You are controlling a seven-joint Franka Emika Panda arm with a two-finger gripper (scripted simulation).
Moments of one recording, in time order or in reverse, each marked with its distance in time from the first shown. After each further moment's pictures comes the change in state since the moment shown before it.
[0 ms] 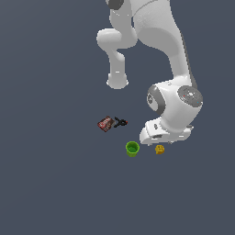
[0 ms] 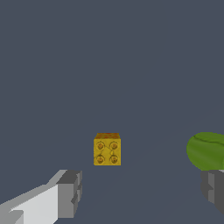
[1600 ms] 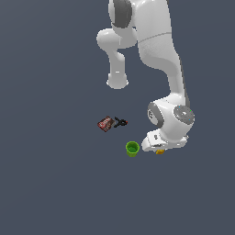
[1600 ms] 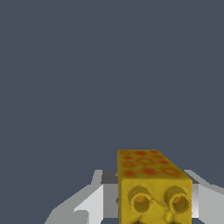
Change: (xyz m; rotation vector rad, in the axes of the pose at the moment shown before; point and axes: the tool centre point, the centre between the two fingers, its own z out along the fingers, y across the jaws) arm -0.002 -0.026 0.083 0.011 0.002 -0.002
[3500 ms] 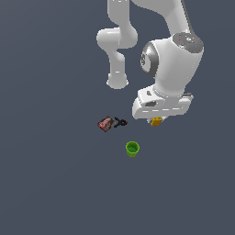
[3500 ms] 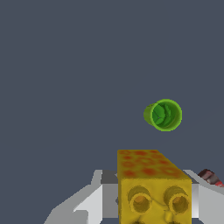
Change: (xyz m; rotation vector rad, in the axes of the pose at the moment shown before) arm -0.049 0.058 -0.197 0.000 0.000 -0.001
